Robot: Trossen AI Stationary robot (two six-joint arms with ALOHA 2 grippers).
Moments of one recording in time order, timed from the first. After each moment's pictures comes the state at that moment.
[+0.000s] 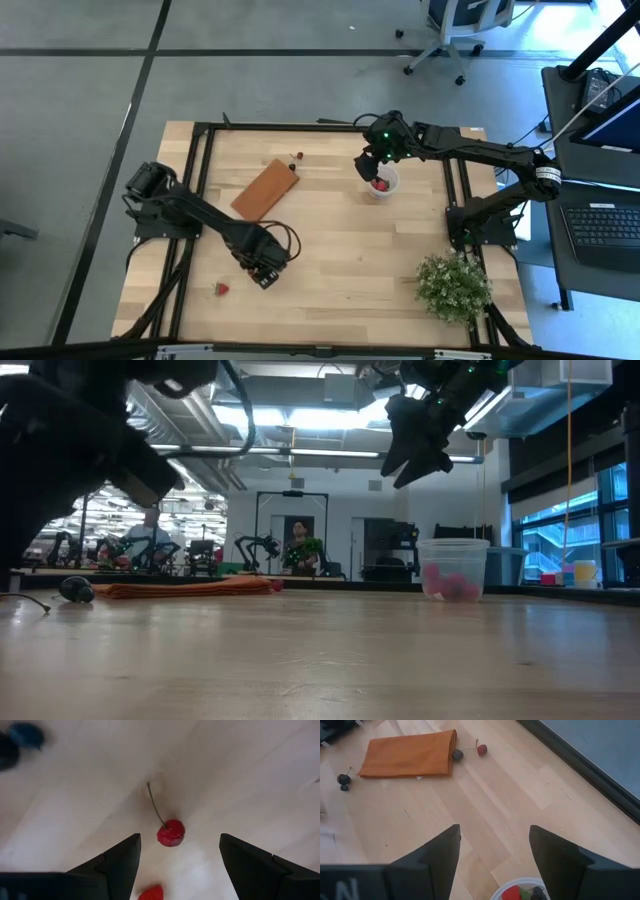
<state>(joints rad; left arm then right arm) -0.40 1.70 1.02 -0.87 0.23 -1.22 -0.40 1.41 1.15 -0.56 0.02 0.28</state>
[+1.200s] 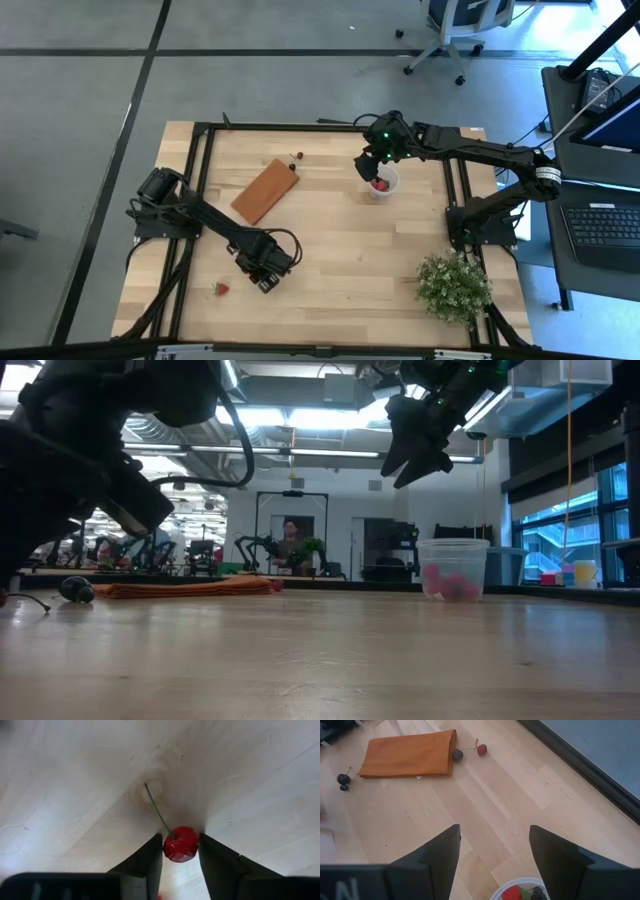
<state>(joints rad) -0.40 1.82 1.02 -0.83 0.23 -1.22 -0.40 1.41 1.15 -0.56 0.02 0.28</state>
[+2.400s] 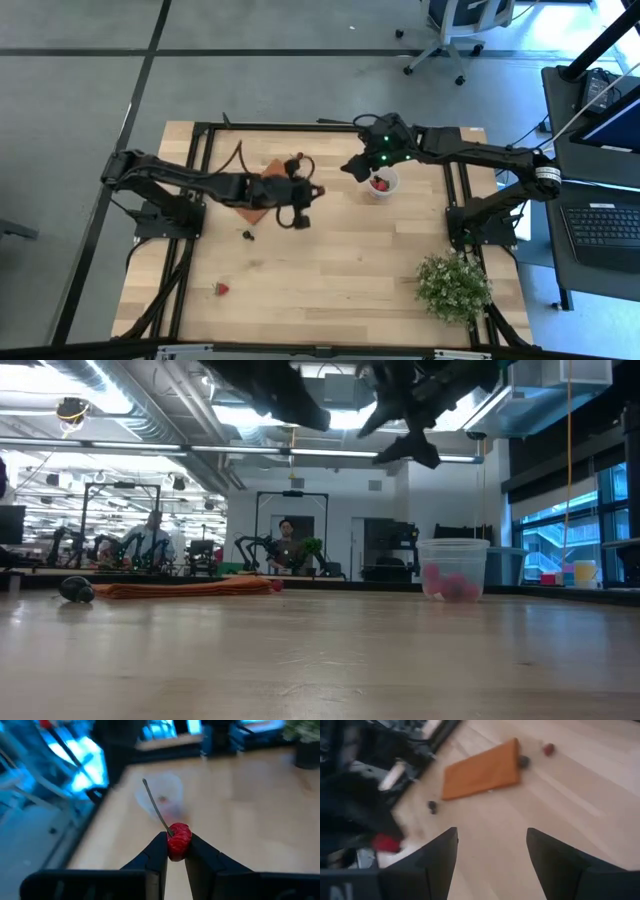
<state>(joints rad) -0.06 1.43 1.02 -0.06 -0.42 0.10 -0.33 1.41 1.15 -0.41 -0.21 0.63</state>
